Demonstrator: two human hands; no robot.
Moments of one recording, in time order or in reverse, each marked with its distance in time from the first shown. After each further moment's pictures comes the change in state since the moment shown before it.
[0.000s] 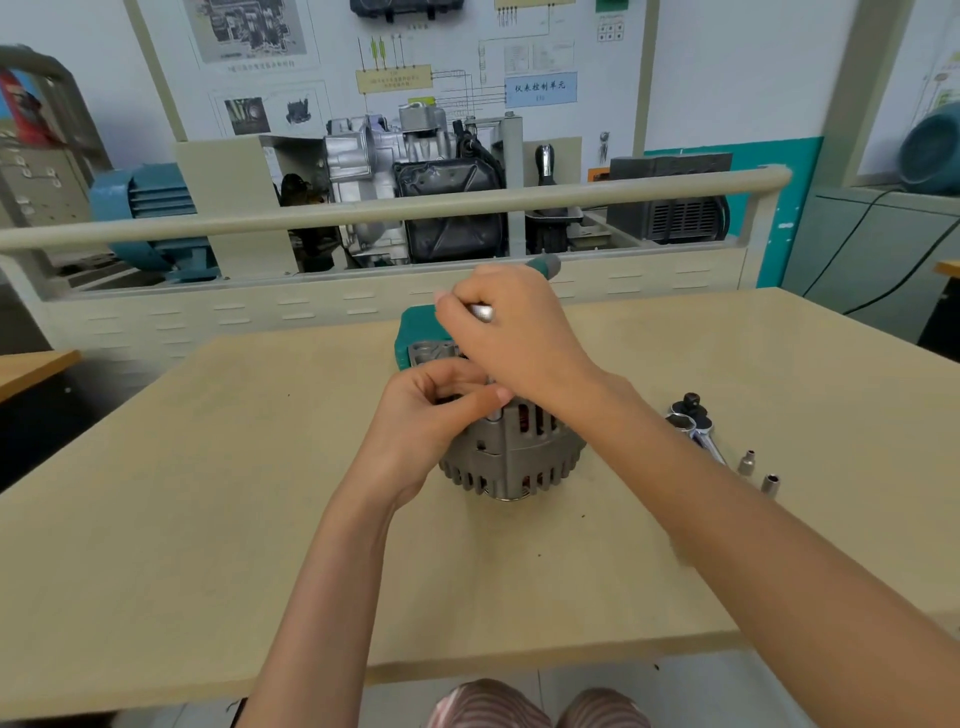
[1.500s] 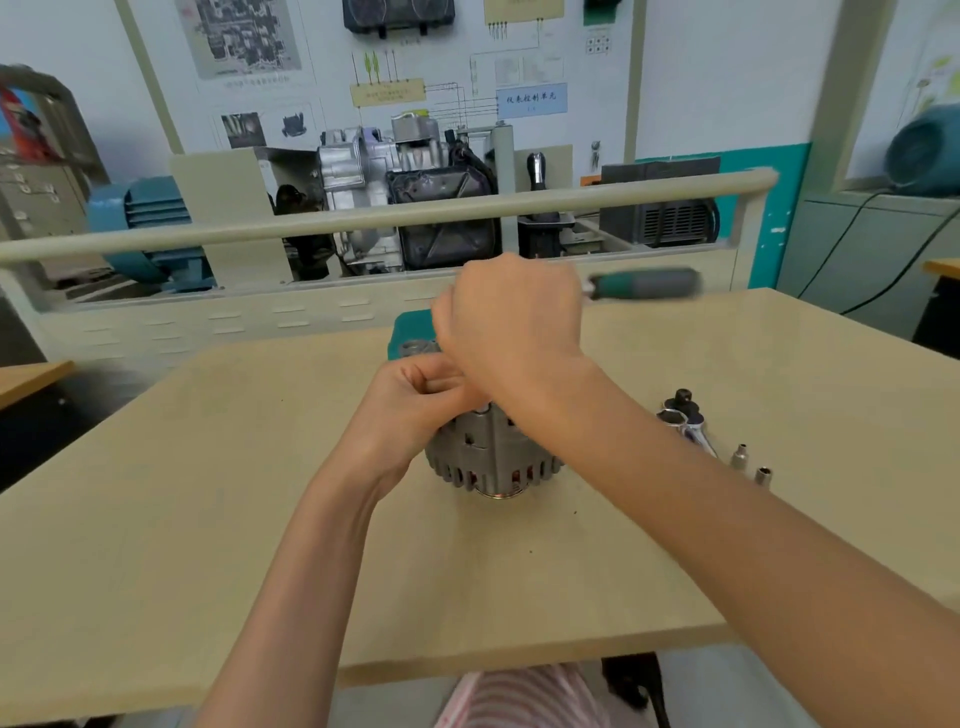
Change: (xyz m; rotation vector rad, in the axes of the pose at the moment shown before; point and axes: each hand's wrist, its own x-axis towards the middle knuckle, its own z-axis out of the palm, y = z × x) left_hand 0.003 -0.002 -0.004 0.073 -0.061 0.008; right_hand -0.003 -0.017 -0.005 -0.697 0.011 0.076
